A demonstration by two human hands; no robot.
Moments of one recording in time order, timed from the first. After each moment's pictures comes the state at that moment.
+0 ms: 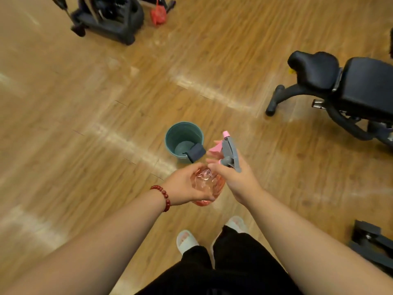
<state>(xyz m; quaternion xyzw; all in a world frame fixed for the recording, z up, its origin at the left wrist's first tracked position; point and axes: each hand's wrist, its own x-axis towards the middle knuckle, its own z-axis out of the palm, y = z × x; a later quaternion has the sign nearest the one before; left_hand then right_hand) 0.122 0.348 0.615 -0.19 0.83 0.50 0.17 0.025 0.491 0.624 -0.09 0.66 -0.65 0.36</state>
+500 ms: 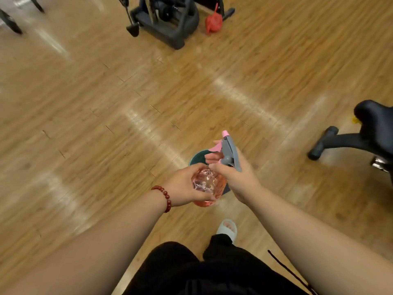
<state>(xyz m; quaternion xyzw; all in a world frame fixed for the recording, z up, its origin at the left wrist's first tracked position) 0.021 0.185 0.612 -0.31 0.79 0.52 0.11 -0.112 0.292 0.623 -0.20 0.61 -0.62 0.45</state>
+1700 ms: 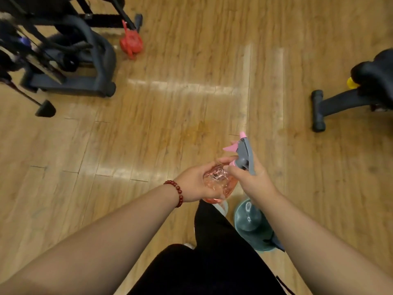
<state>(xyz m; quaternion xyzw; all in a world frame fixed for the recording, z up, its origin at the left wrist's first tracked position) -0.252 -0.256 0.558 -0.03 0.79 0.51 0.33 -0.282 -0.078 0.563 0.04 0.71 -0.66 0.26</state>
